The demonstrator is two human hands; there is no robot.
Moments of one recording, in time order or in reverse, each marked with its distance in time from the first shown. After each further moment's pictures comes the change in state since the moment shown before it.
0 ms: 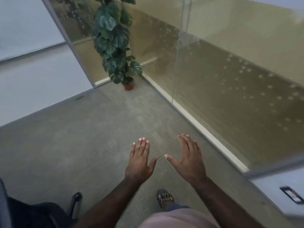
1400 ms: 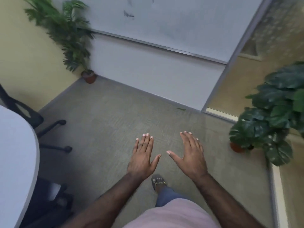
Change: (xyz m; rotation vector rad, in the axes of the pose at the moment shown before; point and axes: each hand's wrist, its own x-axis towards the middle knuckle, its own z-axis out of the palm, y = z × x) left_hand 0.208 -0.586 -0.126 0.089 0.308 -0.899; right_hand 0.539 -0.497 0.408 0.141 -0.458 -0.849
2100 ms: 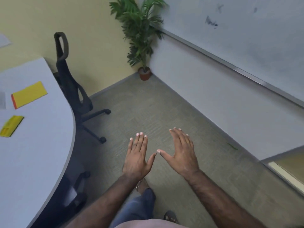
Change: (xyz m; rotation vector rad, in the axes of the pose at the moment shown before) left_hand 0.149 -0.182 -0.054 0.096 0.112 -0.486; right_hand 0.299 -0.149 0.123 0.194 -0.188 -0.512
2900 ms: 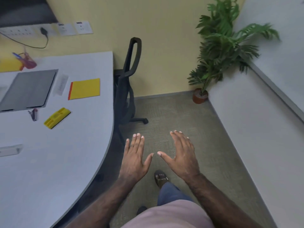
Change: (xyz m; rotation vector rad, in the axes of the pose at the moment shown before) left_hand 0.186 -0.251 -0.031 0.082 0.176 -0.515; right_hand 0.355 -0.117 0.170 0.131 -0.208 -0.413
